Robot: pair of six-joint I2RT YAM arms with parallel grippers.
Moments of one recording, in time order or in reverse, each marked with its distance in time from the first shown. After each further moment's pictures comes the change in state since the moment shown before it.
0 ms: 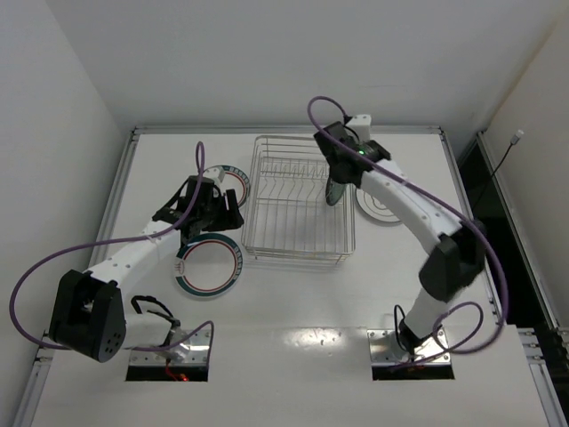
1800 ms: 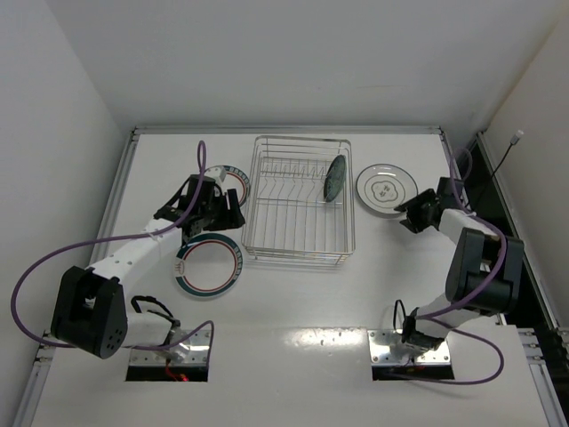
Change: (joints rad) left arm 0.000 0.022 0.013 0.000 0.013 0.000; right arm -0.841 -0.201 -0.885 0.782 -1.072 0.346
